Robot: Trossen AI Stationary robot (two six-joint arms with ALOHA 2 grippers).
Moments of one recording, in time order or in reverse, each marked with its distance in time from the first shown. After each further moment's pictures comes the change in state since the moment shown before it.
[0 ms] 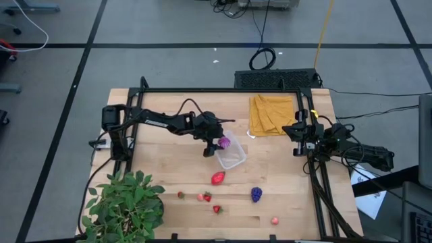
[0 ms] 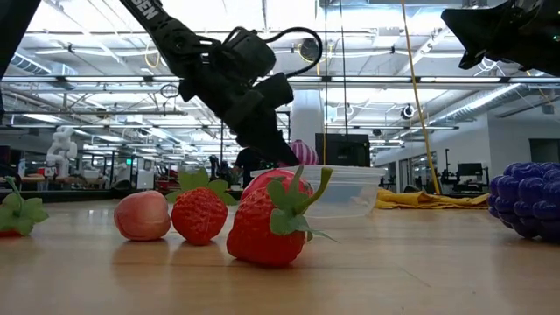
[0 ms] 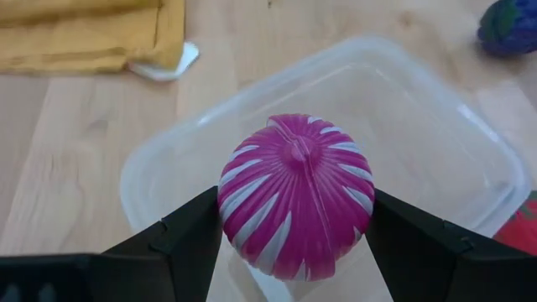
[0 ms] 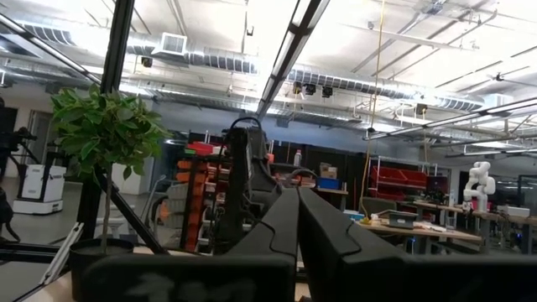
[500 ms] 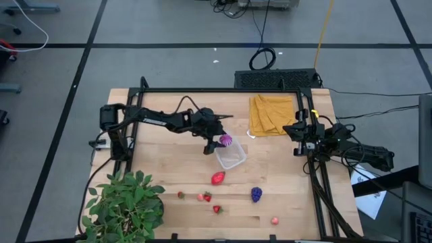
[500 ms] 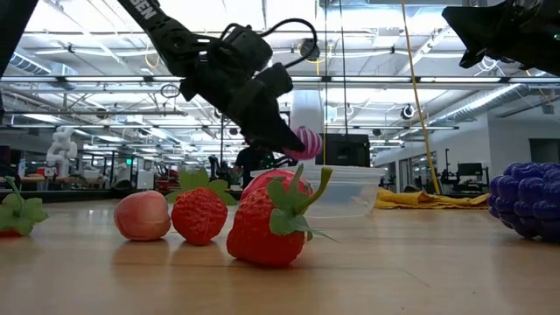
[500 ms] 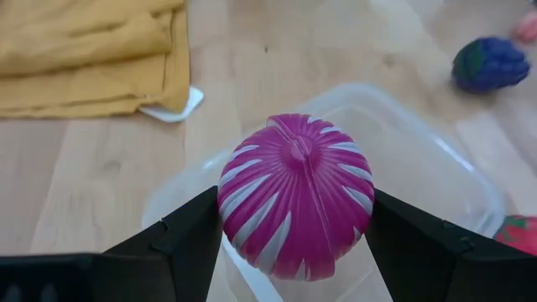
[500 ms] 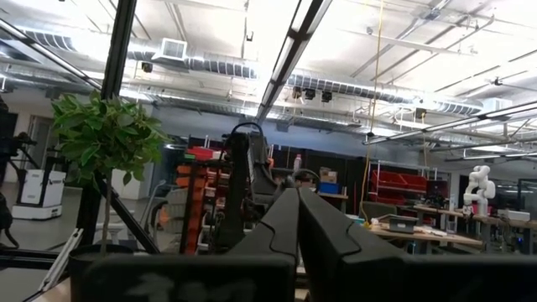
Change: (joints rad) left arm 0.018 -0.017 -0.009 0.071 0.054 0.014; right arm 0.000 0.000 0.000 0.016 0.000 0.004
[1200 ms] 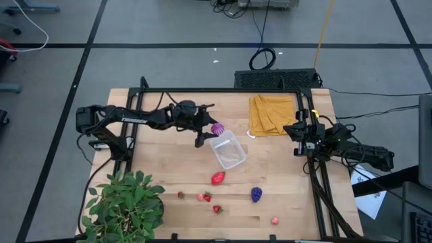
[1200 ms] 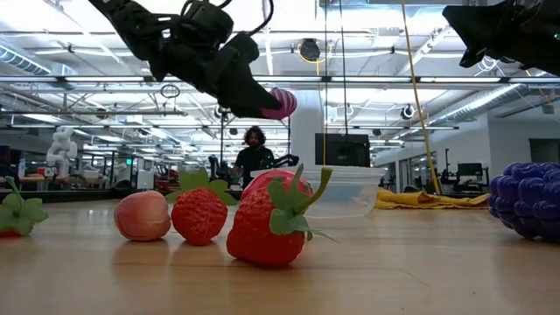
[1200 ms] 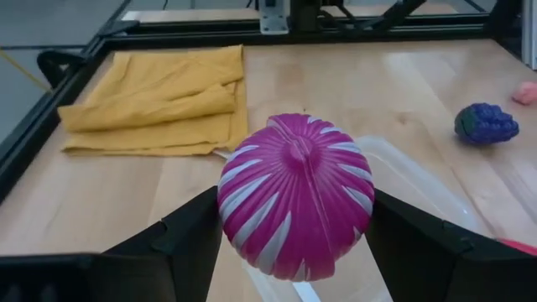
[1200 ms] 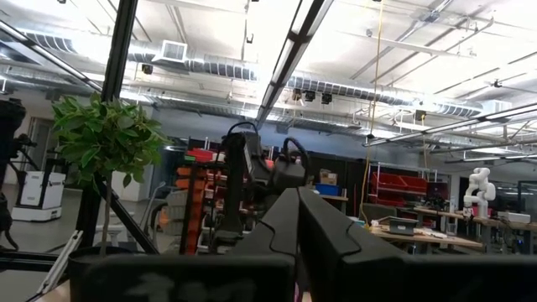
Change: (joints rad) left arm 0.059 -0.264 -0.182 0.115 -0.036 -0.022; right arm 0.000 0.000 0.000 0.007 0.000 0.000
